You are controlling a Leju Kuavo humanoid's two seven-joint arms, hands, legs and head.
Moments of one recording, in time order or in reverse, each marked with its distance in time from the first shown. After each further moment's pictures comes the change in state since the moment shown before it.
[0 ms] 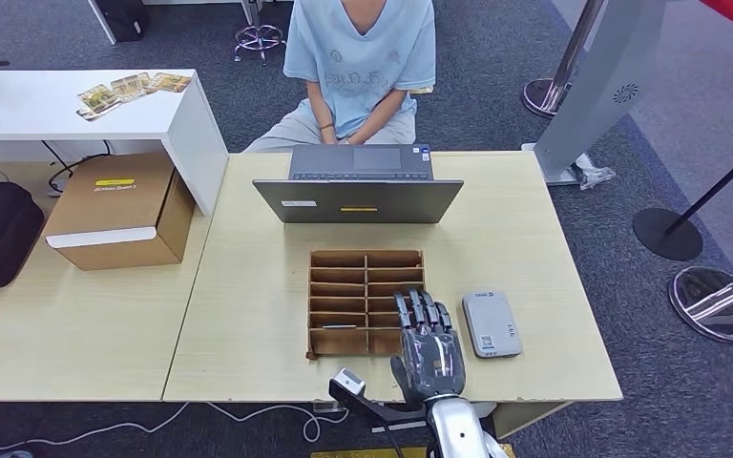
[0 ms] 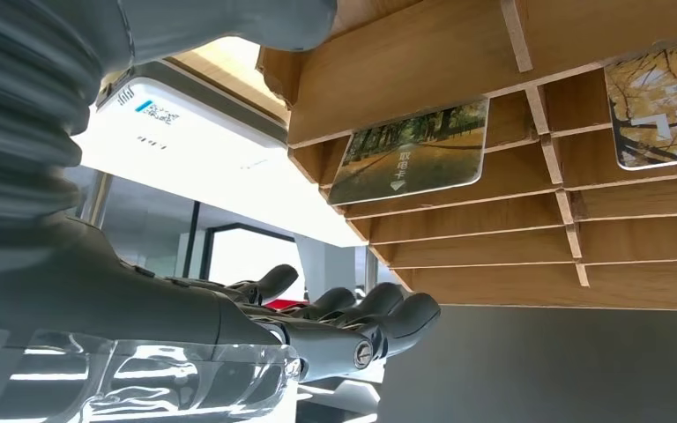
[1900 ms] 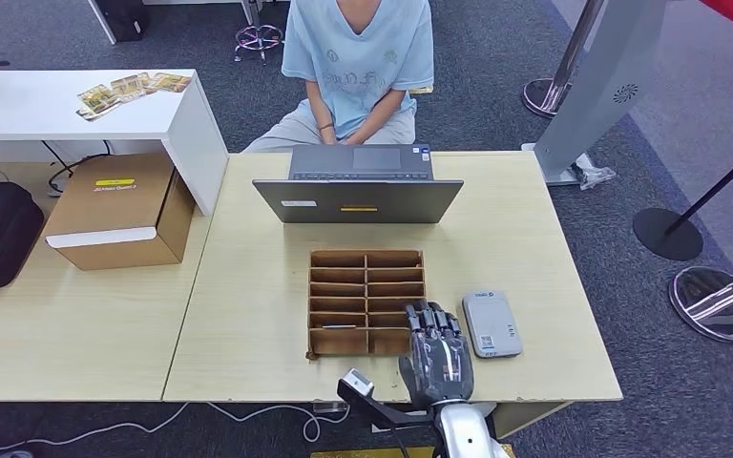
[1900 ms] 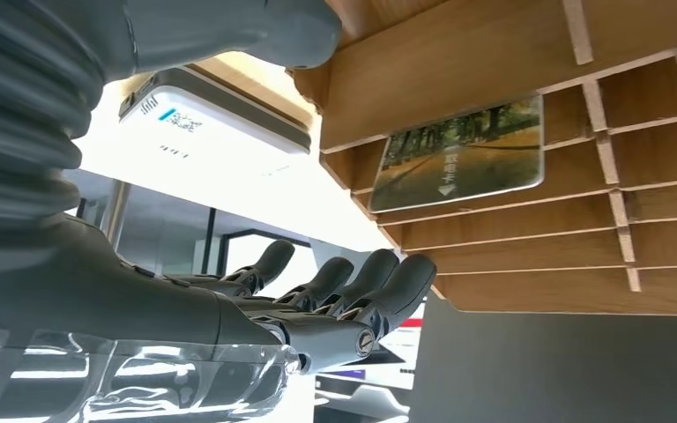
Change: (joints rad) left arm 0.000 0.001 0.000 0.000 -0.007 -0.002 -0.008; right arm 0.031 0.000 -0.035 -0.009 0.000 -0.032 -0.003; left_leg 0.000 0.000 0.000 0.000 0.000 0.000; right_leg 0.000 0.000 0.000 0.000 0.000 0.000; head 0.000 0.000
